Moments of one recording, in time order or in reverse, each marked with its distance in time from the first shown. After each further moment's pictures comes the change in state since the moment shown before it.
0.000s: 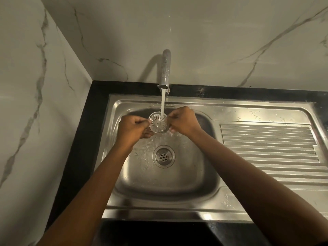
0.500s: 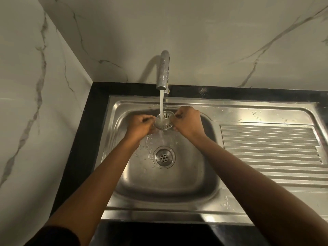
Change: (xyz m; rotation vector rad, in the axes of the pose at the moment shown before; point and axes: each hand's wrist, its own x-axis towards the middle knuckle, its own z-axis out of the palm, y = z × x) left_hand 0.023 -0.004 0.028 -0.020 -0.042 -0.080; right_hand -0.004 0.014 -0.001 -0.043 0.205 -0.034
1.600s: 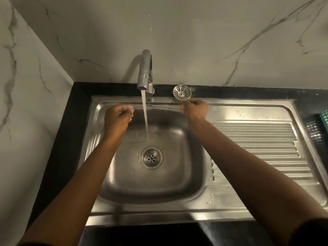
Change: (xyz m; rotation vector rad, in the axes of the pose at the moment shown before) left_hand 0.015 0.011 -0.006 -0.002 0.206 0.171; right_hand 0.062 0.057 -0.030 0.677 0.316 0.506
